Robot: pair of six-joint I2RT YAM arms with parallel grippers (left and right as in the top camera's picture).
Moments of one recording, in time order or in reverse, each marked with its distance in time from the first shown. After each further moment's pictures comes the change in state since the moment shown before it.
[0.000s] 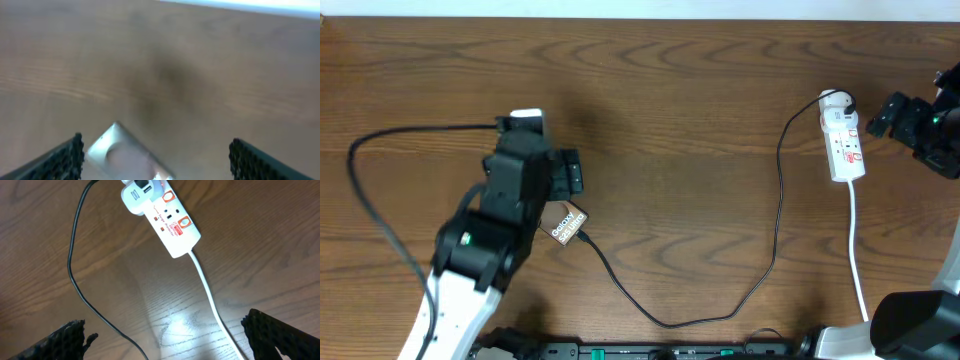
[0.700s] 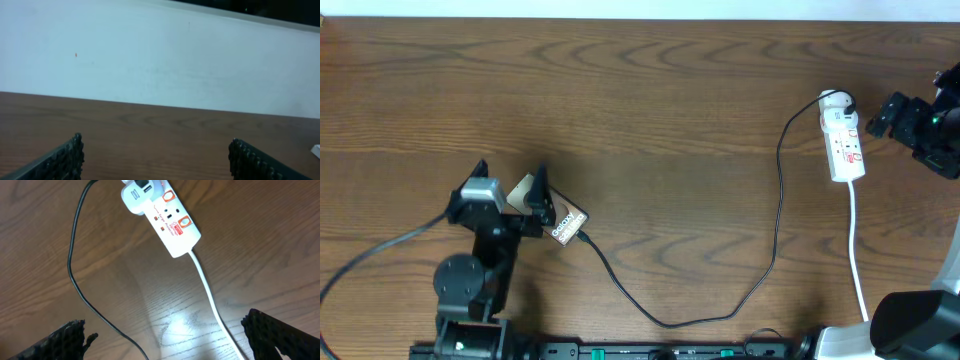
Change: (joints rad) left arm 0.250 -0.598 -0.641 0.719 0.279 0.158; right arm 0.000 0.000 0.000 0.000 0.000 0.000
